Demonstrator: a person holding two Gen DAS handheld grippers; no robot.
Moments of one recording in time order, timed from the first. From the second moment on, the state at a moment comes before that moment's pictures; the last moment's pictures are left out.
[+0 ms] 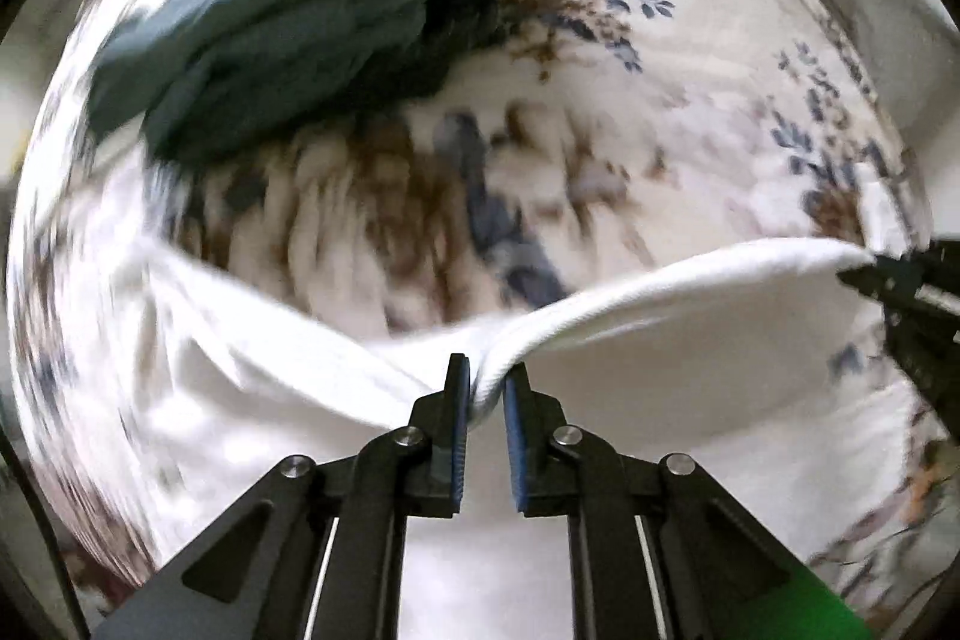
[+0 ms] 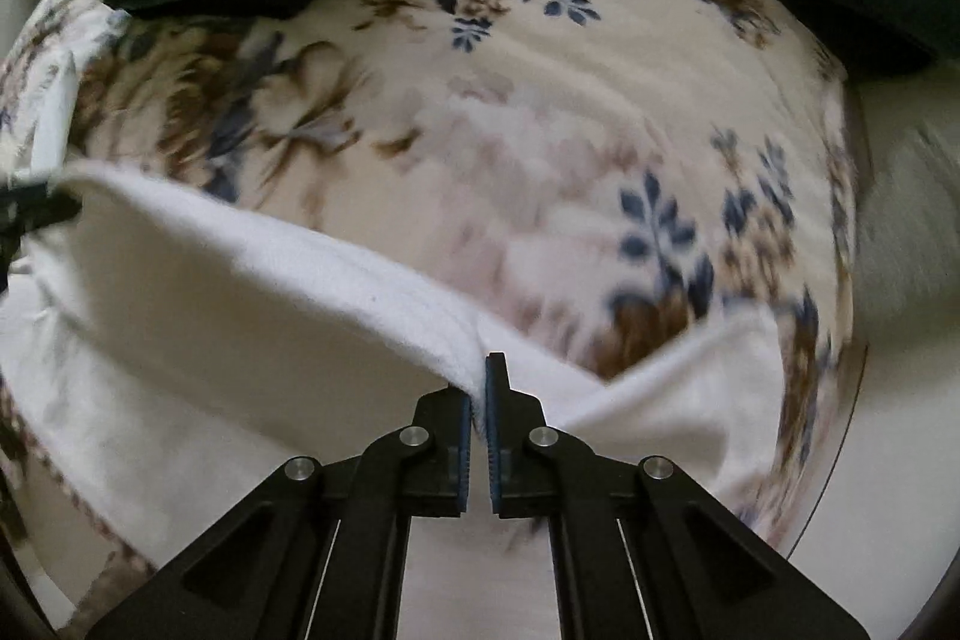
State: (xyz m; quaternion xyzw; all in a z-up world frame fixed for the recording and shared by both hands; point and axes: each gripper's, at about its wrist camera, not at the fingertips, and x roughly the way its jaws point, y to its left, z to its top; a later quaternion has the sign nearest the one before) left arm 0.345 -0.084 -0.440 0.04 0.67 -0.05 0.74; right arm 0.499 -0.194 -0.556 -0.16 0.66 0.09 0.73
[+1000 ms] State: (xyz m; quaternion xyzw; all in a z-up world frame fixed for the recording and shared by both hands) left arm 0.196 -0.108 -0.470 0.02 0.68 0.03 0.73; right arm 0.262 -0.257 -0.543 0.12 0.73 -0.02 0.68
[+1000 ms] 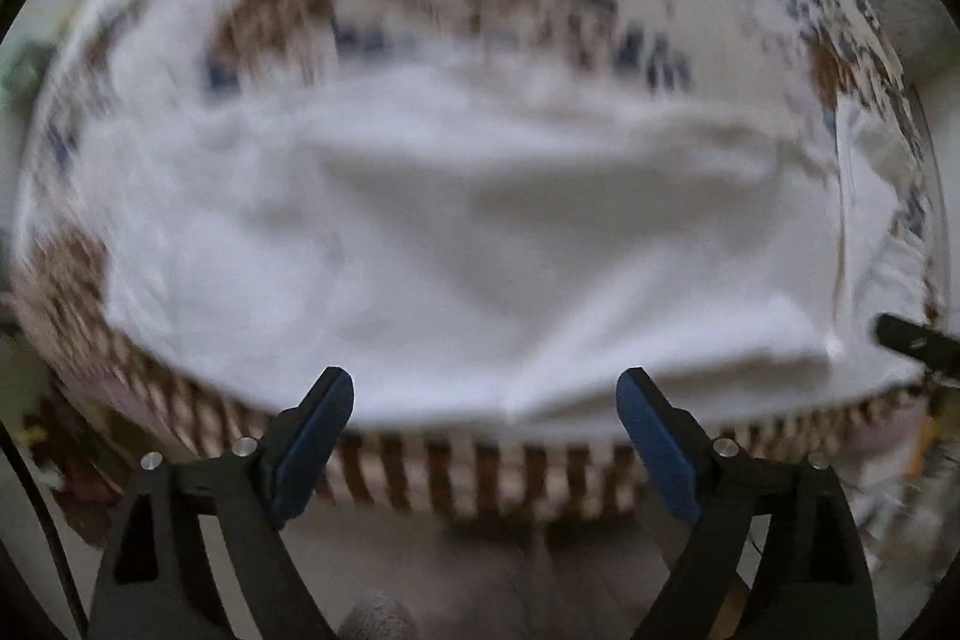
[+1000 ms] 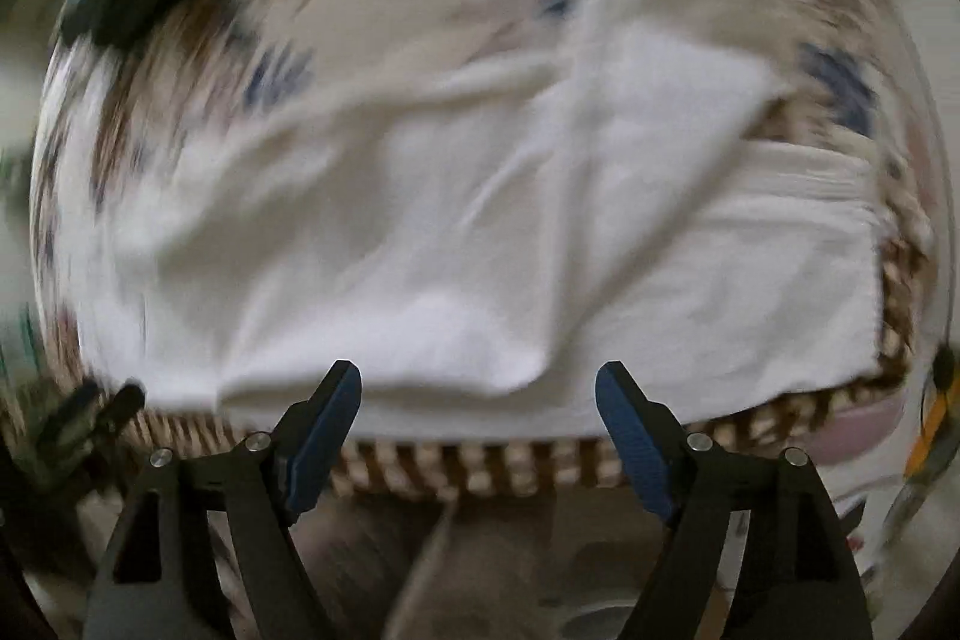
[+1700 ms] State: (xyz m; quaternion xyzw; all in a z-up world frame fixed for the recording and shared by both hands) left arm 0.230 -0.168 -0.495 0.00 0.66 0.04 0.75; right arm 0.150 -0.433 -0.554 0.34 0.62 -0.28 0.64
